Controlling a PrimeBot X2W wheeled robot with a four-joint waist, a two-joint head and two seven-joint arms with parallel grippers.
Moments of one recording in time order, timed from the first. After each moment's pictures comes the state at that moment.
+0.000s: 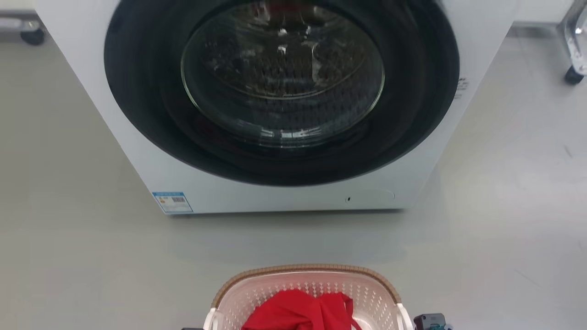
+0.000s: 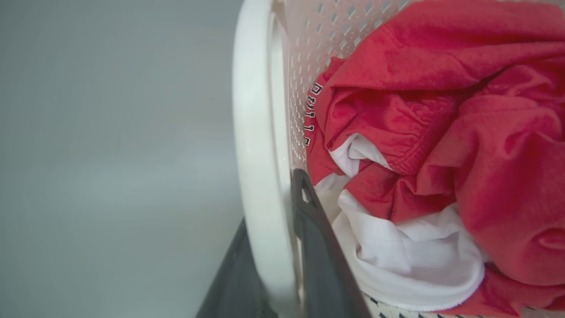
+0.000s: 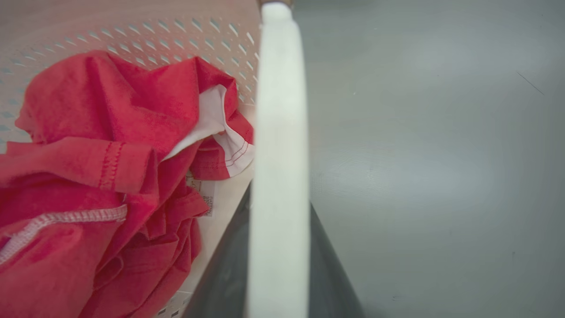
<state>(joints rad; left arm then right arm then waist) -0.33 0.04 -0.80 1.16 -0.80 0.07 -0.07 -0.37 -0.07 1.00 1.00 0.94 -0.14 -0.08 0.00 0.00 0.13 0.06</state>
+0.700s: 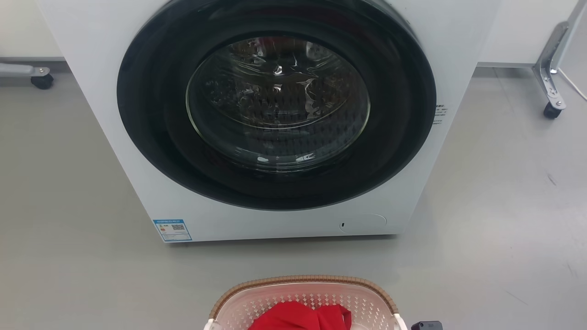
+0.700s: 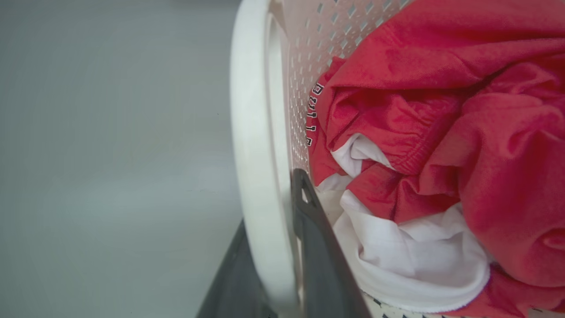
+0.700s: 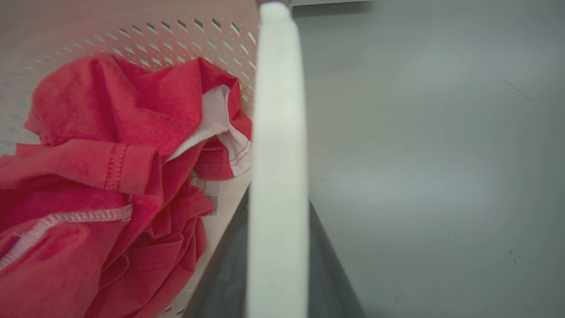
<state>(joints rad) -0.31 0.05 -0.82 1.16 -0.81 0.07 -0.05 -0.35 -0.08 1.05 0.98 1.01 -0.15 -0.05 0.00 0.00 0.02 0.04</state>
